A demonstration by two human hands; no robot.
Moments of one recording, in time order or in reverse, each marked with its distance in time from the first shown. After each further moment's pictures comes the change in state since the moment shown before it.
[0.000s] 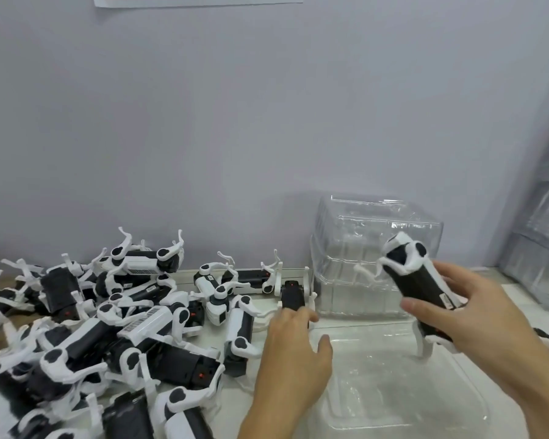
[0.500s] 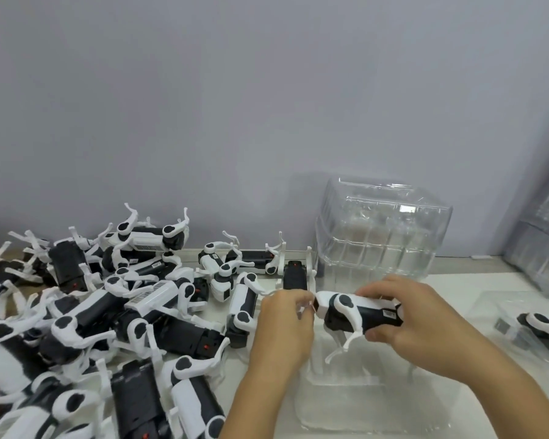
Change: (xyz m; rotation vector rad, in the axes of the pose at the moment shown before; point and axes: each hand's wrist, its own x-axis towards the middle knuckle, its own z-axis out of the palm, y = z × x) left_hand 0.008 -0.009 -0.010 -0.084 0.071 -0.008; right_hand 0.004 0.015 0.037 -0.417 -0.414 -0.158
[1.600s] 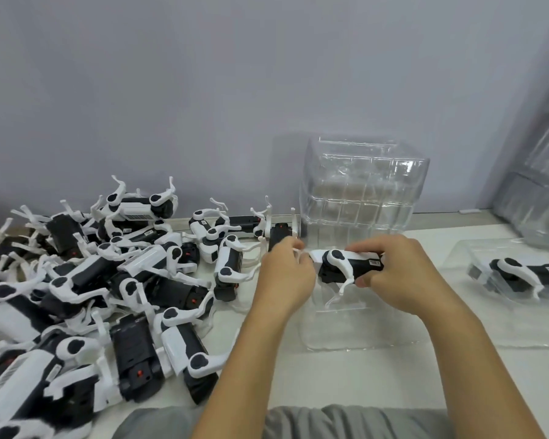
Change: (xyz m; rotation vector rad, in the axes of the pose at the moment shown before) left_hand 0.003 0.024 0.023 -0.053 -0.071 -0.212; right_hand 0.000 0.021 0.002 0.124 0.131 0.108
